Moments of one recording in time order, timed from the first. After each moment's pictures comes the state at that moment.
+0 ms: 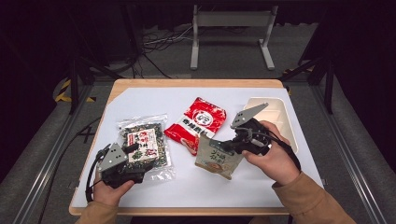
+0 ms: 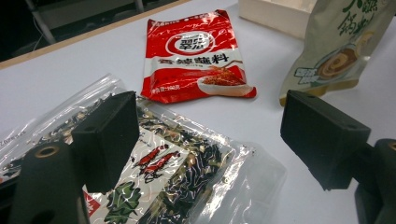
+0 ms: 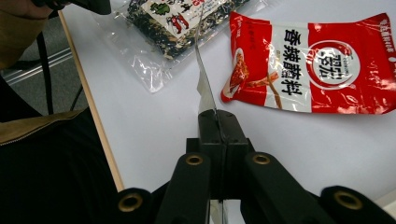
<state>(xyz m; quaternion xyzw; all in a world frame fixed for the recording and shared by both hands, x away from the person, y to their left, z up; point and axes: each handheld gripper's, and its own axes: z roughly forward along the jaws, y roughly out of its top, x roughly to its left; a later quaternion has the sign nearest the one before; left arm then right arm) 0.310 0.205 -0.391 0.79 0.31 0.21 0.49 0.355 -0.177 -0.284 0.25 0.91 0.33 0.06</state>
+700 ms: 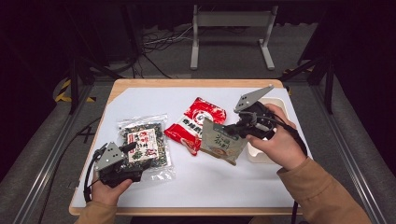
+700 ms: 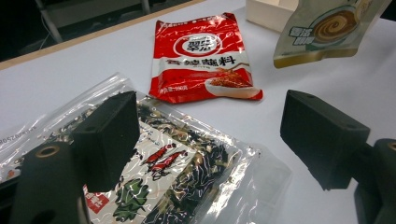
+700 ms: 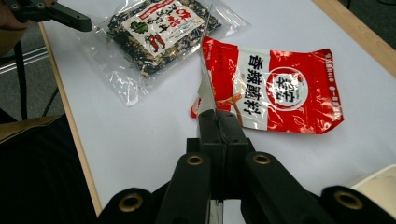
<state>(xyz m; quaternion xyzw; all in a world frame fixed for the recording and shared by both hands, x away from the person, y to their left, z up) 0.310 0.210 -0.389 0.78 0.32 0.21 0.49 0.371 -0.183 -0.247 0.23 0.91 0.33 0.10</state>
